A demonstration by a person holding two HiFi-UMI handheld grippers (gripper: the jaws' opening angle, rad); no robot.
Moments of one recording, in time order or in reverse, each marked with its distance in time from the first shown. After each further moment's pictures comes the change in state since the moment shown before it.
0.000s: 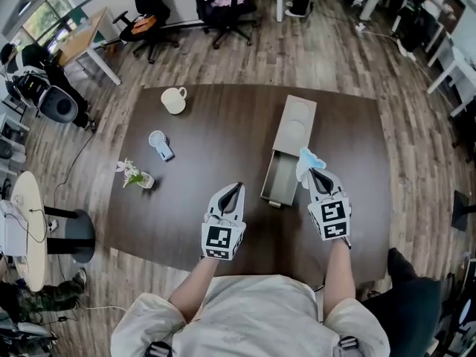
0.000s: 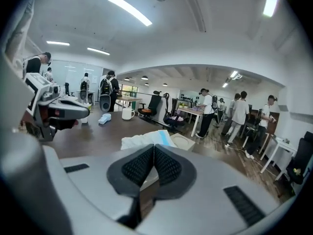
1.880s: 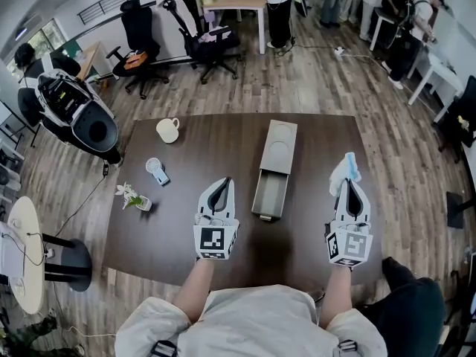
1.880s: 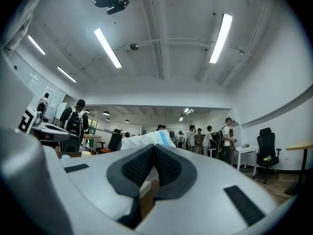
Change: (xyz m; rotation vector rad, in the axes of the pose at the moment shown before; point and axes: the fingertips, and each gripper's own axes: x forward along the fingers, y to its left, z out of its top) left arm -0.006 0.001 0.105 0.113 -0.246 0.052; right arm -0.172 -0.081 0.076 0.142 -0.486 -0.492
